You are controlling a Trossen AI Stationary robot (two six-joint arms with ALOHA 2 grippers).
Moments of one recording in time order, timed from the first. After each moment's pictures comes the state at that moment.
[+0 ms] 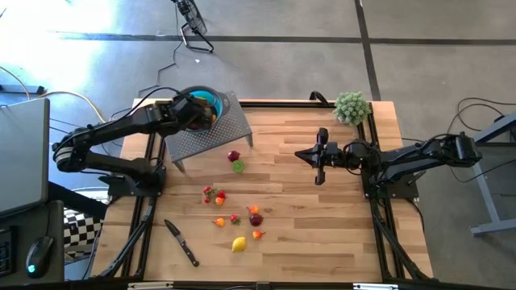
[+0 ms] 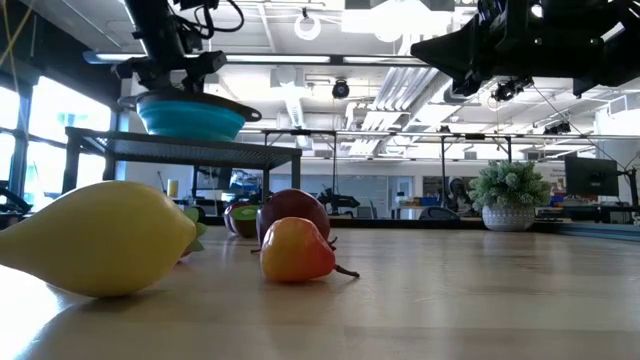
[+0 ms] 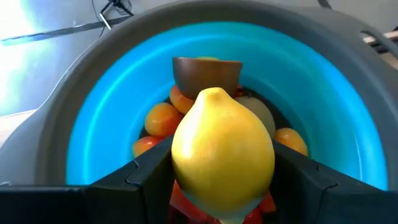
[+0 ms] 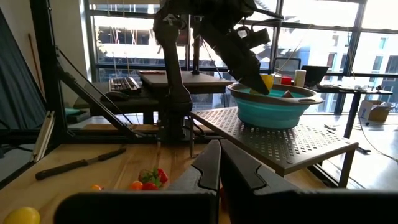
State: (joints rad) left arm 0.44 1.11 1.07 -0.89 -0.64 -0.71; right arm -0.08 1.07 0.27 0.92 0.00 -0.03
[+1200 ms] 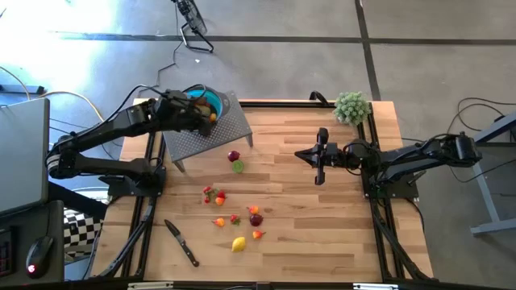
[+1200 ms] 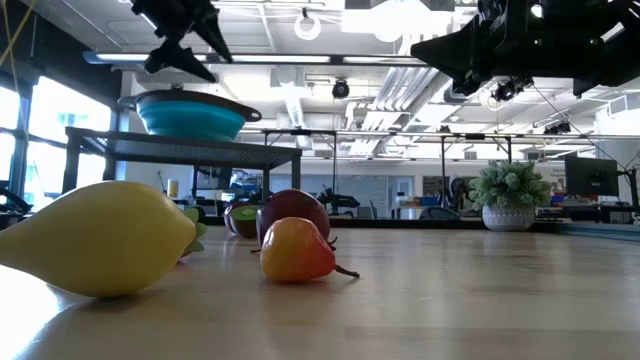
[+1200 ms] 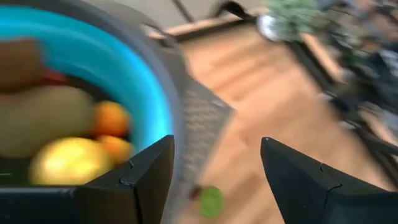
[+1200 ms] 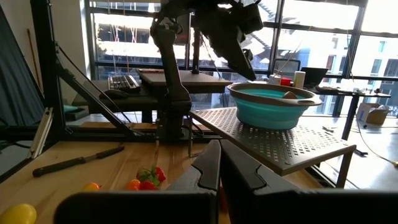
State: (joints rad) left arm 0.44 0.97 1.07 -0.69 -0.09 -0.63; right arm -0.08 1.07 0.27 0.92 0.00 -0.05
